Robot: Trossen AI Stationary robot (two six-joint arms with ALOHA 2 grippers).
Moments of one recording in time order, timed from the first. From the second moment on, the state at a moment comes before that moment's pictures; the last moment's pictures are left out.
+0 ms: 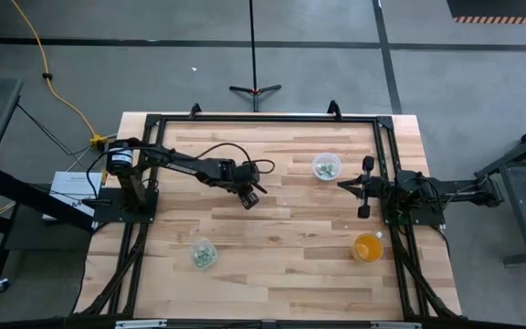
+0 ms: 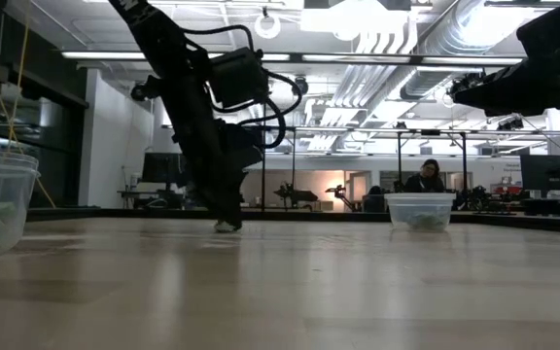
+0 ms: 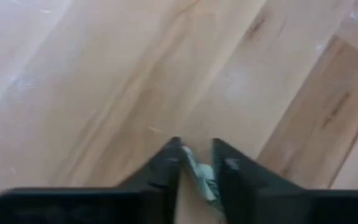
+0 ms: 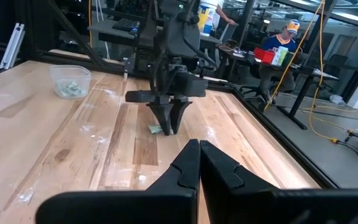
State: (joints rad) left arm 0.12 1.81 0.99 -0.30 -0.14 -0.43; right arm 0.05 0.06 0.05 -0.07 0.21 -0.18
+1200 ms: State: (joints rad) left arm -0.54 1.74 1.28 -1.18 -0.11 -1.13; right arm 0.05 0.06 0.05 -0.05 0.21 -0.18
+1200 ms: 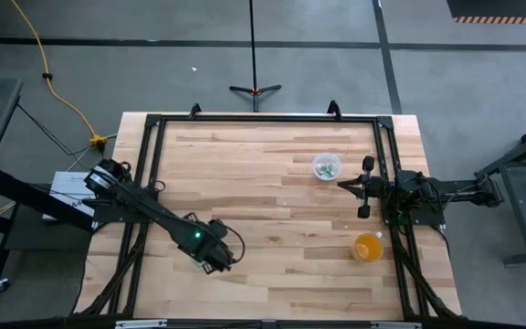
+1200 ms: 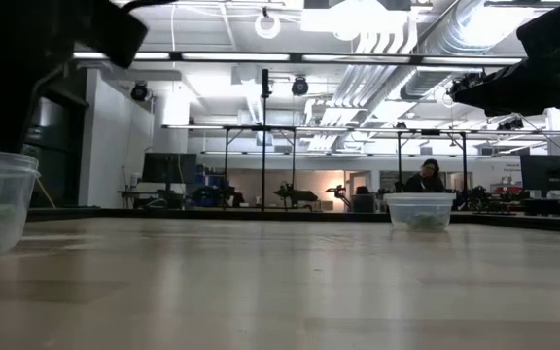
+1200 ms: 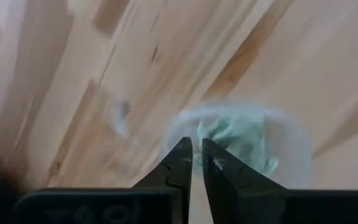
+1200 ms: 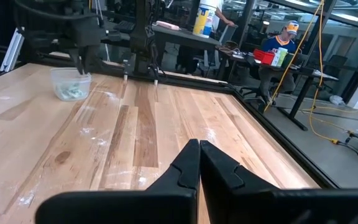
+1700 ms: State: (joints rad) left arm -0.48 1.62 1.19 -1.04 -0.55 -0.97; right arm 0.05 0.06 0.05 -0.04 0.21 -0.16
